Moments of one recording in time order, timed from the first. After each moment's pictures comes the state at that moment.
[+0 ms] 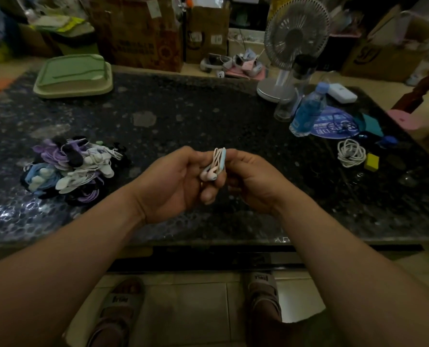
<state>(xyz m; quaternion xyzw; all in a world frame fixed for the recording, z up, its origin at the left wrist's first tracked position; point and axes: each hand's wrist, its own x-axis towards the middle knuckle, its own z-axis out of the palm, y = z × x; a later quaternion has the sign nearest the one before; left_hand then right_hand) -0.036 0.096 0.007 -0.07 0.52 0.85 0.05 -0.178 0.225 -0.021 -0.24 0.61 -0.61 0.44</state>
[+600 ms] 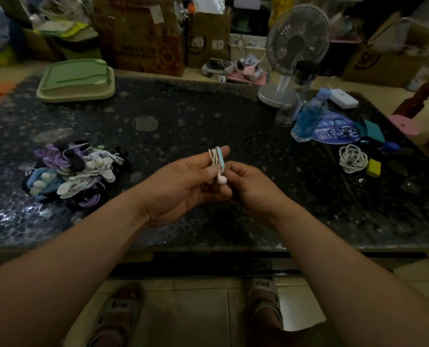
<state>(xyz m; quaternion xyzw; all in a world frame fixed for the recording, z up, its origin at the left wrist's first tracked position) -0.040 0.096 0.004 -0.12 0.54 0.83 -0.01 -0.172 0.226 -0.029 -0.28 0.64 -0.58 0.42</state>
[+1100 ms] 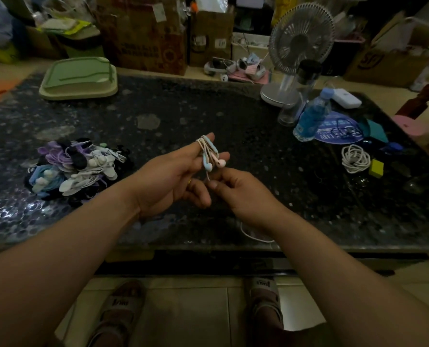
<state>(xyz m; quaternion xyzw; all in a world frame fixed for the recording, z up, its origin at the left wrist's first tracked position) -0.034 0.077 0.011 -0.13 0.59 0.80 0.00 -0.153 0.225 -0.027 -0.38 0.76 -0.43 0.30</state>
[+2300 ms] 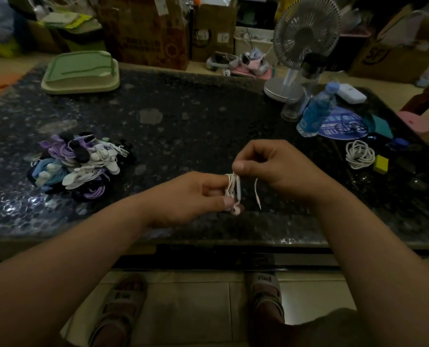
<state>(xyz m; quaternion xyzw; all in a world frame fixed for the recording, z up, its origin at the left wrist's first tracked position) -0.021 0.101 0.005 -0.08 0.79 0.60 0.11 -0.191 0.252 0.024 -0.42 0.75 -0.42 0.28</state>
